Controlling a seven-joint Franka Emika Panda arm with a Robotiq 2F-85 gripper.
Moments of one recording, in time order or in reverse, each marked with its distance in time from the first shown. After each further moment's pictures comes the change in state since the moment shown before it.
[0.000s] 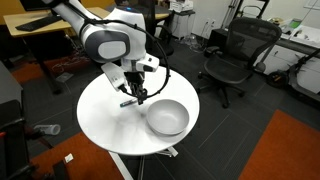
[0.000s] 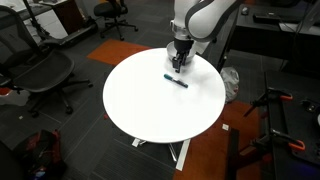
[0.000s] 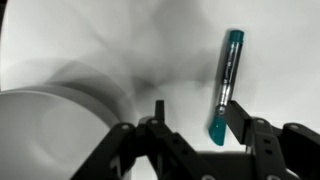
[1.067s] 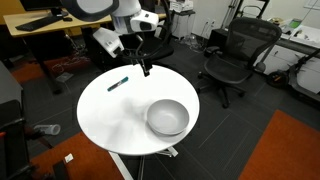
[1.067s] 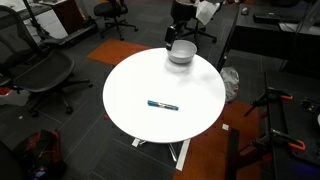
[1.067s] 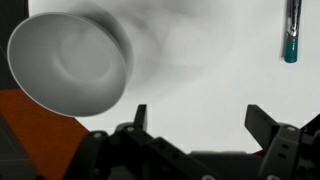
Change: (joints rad) arm 0.012 -0.241 0.019 -0.053 0.002 0.000 -0.022
